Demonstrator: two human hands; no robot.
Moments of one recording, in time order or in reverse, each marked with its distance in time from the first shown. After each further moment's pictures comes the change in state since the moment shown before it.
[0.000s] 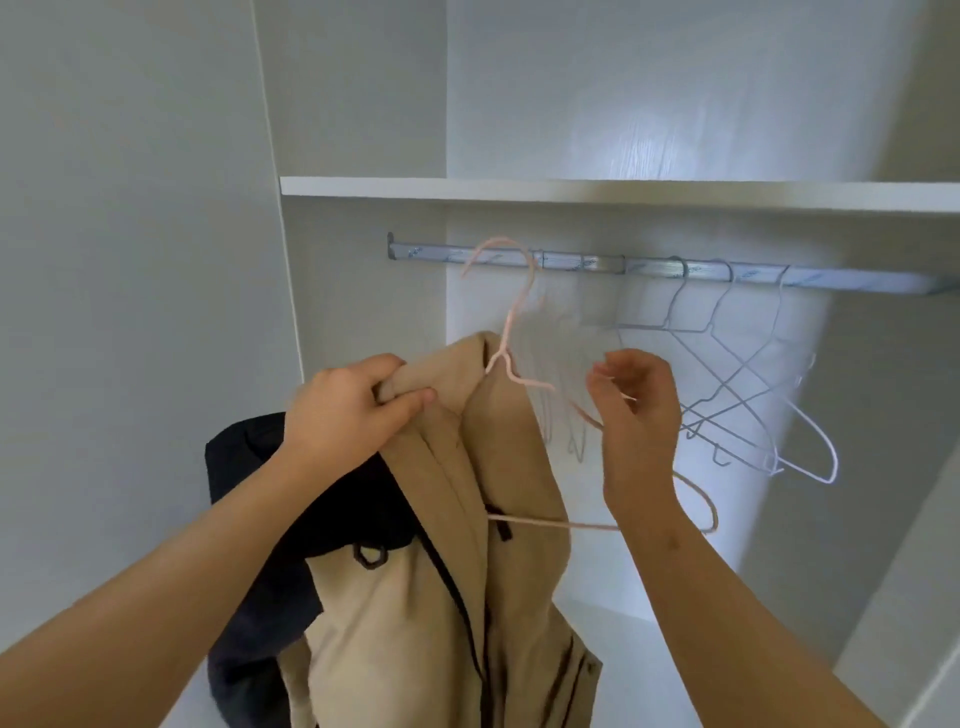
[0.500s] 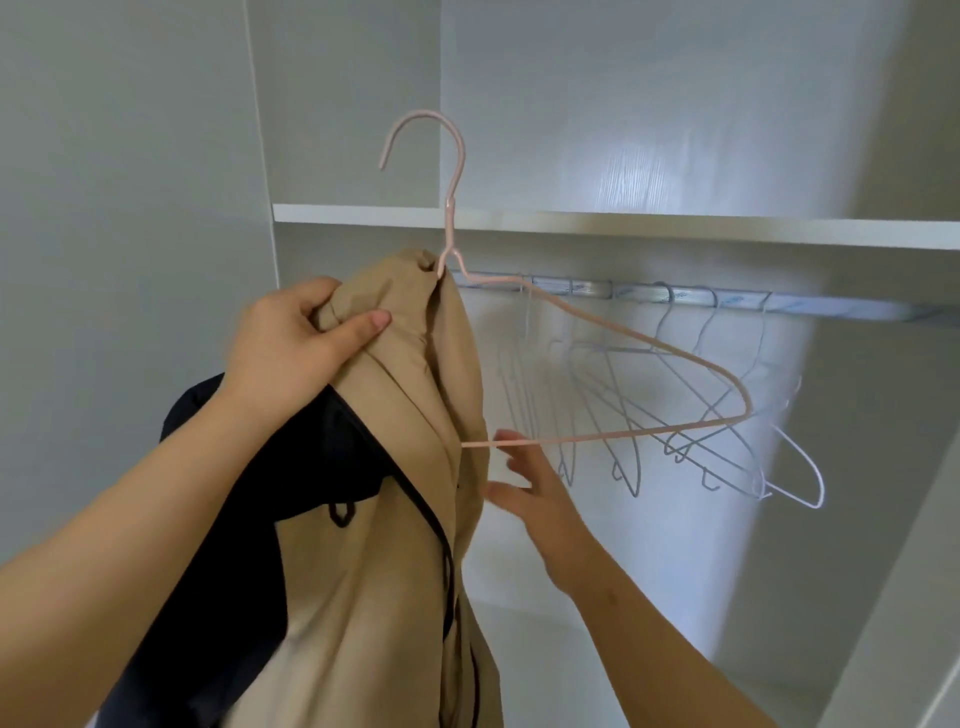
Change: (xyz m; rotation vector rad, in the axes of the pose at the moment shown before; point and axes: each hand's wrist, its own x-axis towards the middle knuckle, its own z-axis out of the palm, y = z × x) left_hand 0.048 0.013 -0.042 -0.304 0.206 -0.037; right_hand -0.025 0.032 0.009 -0.091 -0.623 0.401
